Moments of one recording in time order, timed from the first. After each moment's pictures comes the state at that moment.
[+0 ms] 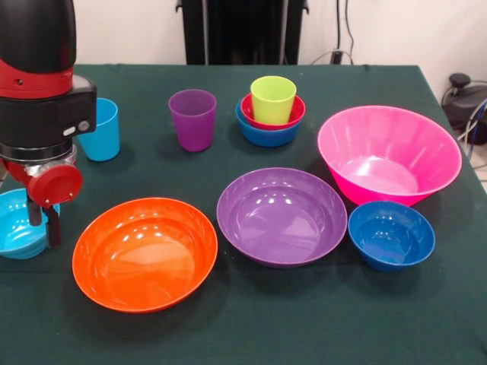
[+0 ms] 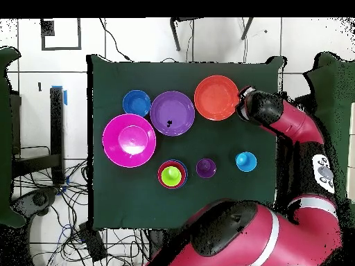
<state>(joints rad) -0.54 -0.29 0.02 1.13 0.00 0.47 2.09</state>
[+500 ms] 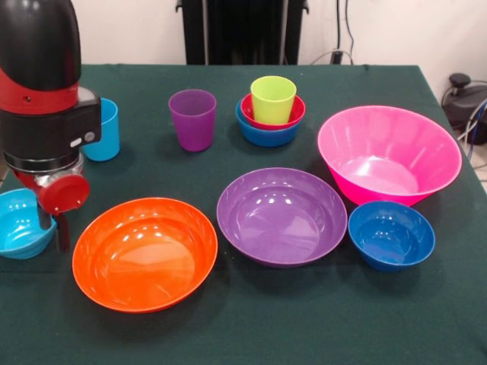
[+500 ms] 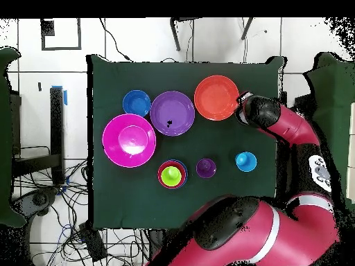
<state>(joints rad) -0.55 -0.25 0.01 1.13 0.00 0.47 2.09</state>
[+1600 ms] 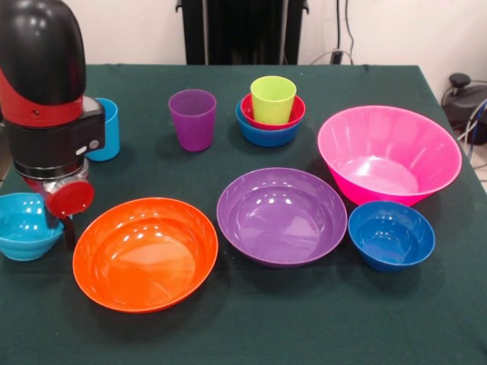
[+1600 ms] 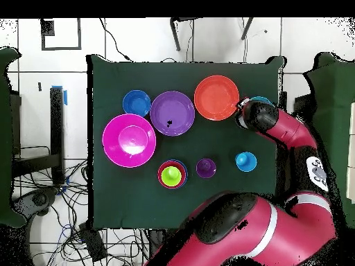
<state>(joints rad) -0.55 -0.22 -0.01 1.13 0.00 0.47 2.09</state>
